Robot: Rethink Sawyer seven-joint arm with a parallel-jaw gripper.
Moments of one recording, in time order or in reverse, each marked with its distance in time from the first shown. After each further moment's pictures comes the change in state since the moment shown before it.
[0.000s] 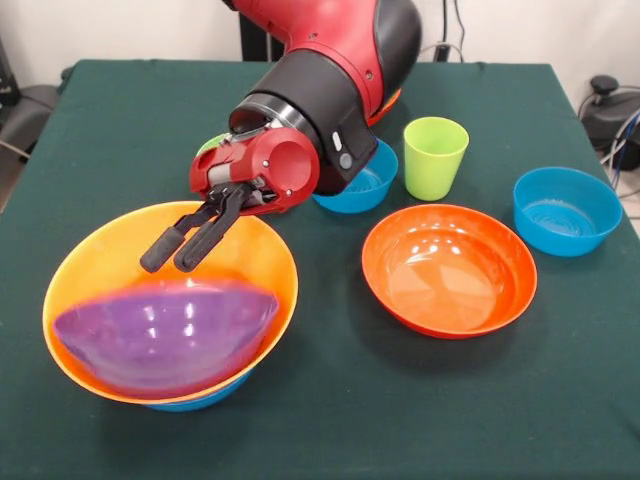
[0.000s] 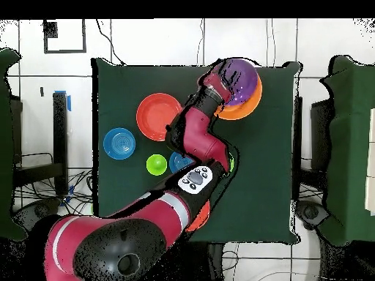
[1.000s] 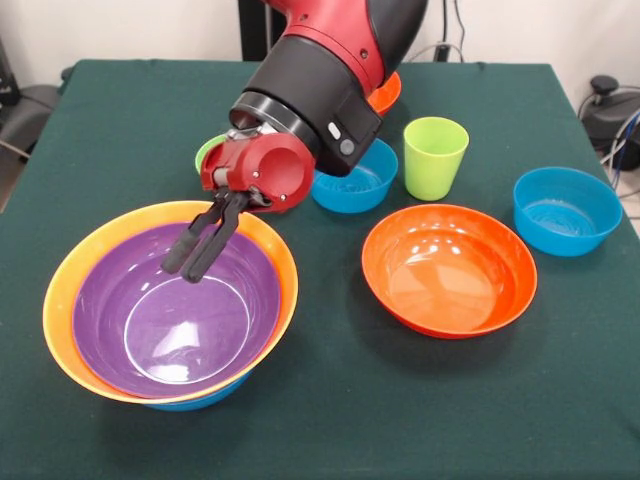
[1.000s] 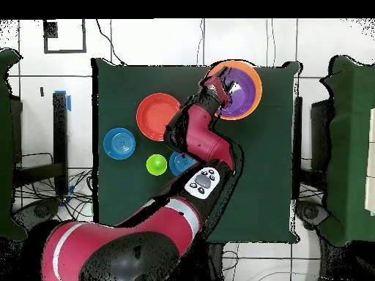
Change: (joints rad) arm -0.036 -0.108 0.066 0.030 -0.092 0.269 0.000
